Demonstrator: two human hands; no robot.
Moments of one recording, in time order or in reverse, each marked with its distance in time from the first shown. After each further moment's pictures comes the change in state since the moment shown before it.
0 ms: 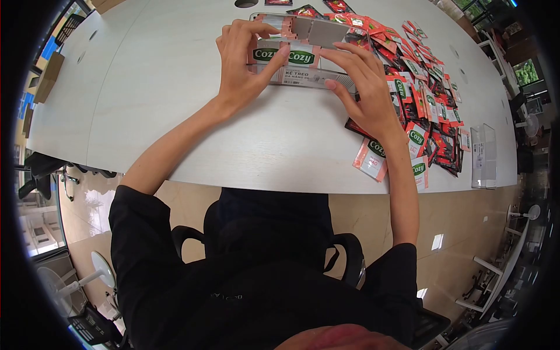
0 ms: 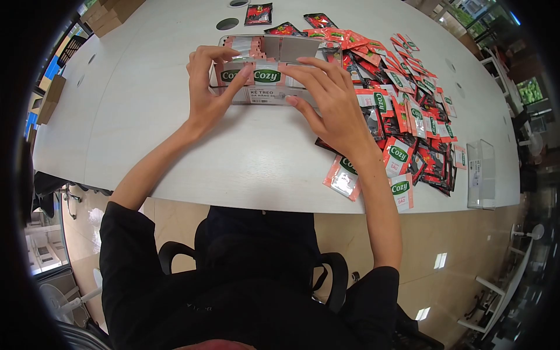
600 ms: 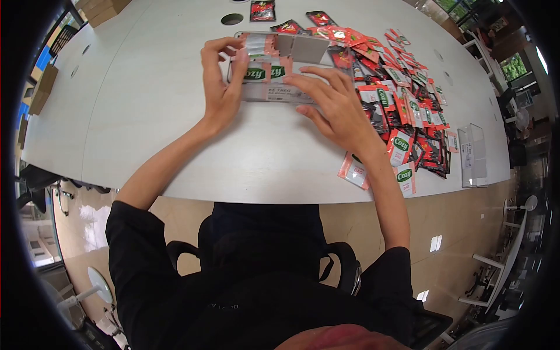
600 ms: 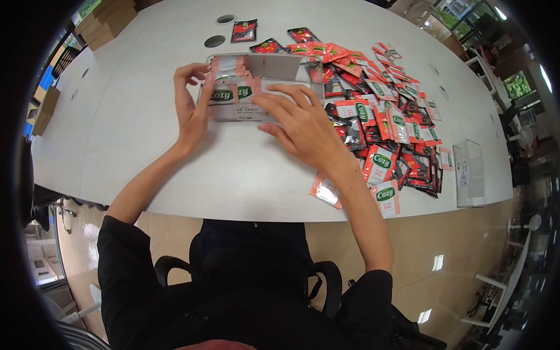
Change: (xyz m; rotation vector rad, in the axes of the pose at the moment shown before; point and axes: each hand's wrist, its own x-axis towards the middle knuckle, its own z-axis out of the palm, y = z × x) left_hand -0.005 -0.005 0.002 -0.219 0.118 -0.143; right_hand 0.002 -0.010 0.007 -0.034 -0.062 -0.068
